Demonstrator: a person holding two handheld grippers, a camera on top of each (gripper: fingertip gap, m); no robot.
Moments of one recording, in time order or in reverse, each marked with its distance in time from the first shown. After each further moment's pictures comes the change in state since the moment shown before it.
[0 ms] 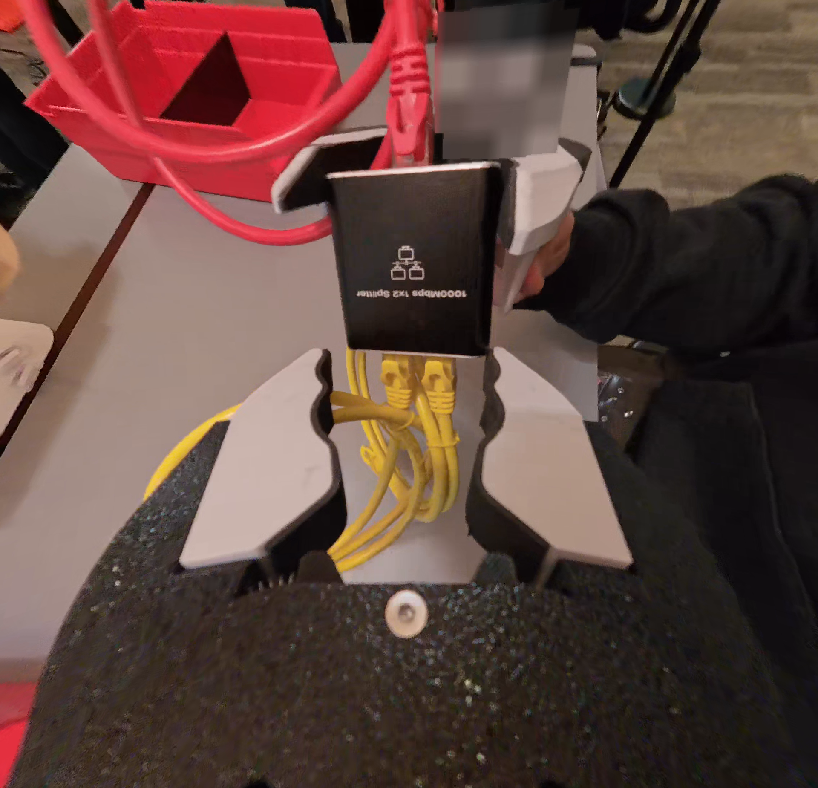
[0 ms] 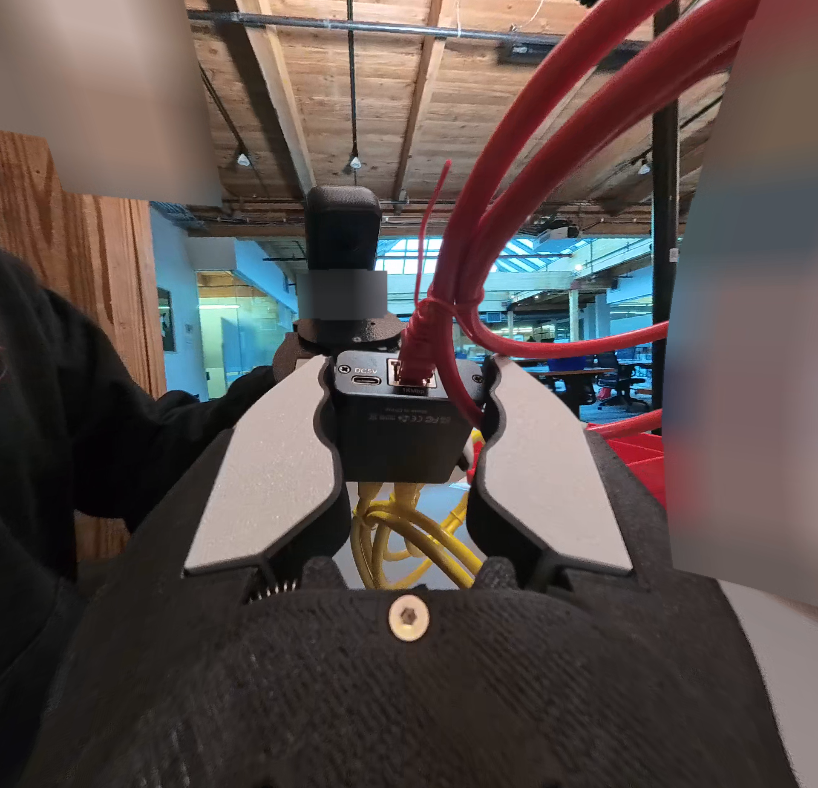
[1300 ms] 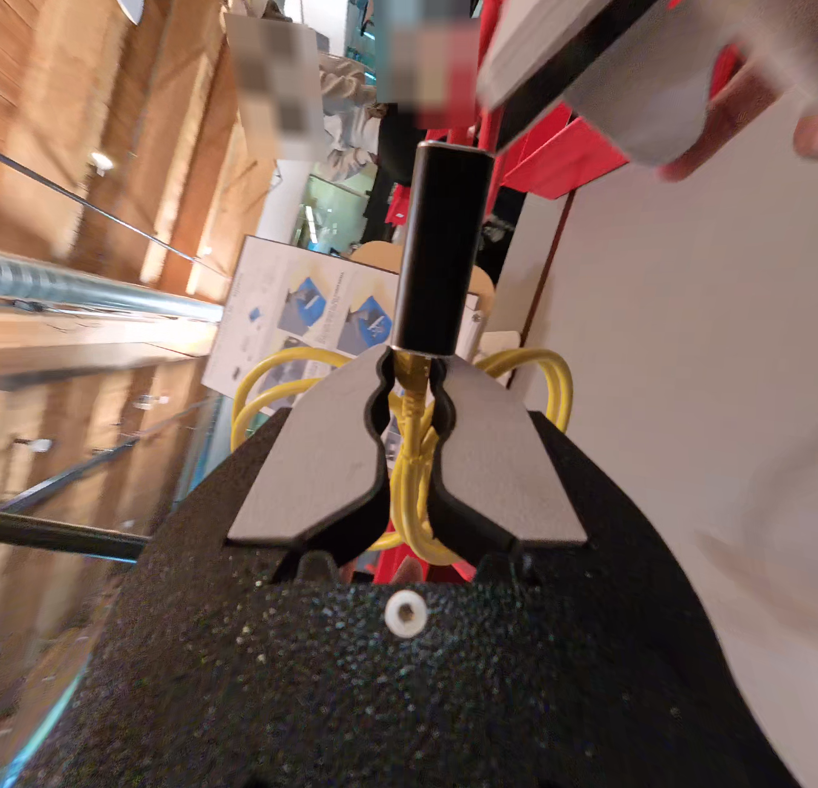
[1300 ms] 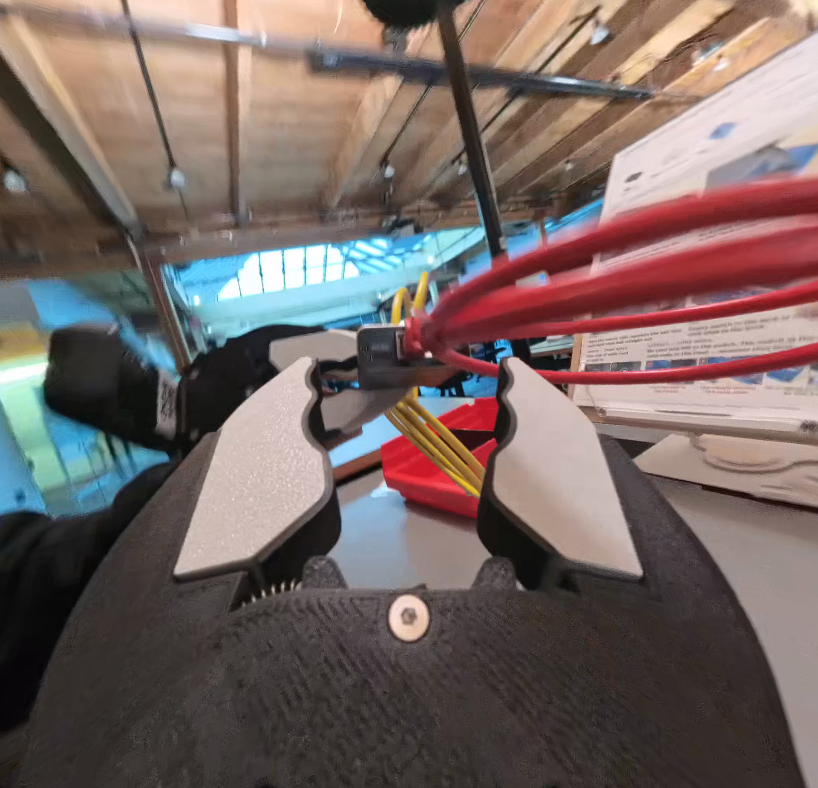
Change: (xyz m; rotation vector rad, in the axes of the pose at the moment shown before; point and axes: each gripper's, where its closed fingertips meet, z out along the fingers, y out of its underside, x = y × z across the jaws) left arm -0.093 -0.025 -0.052 -0.027 -0.972 0.724; right arm 0.042 -0.012 -0.007 0.018 0.405 0.034
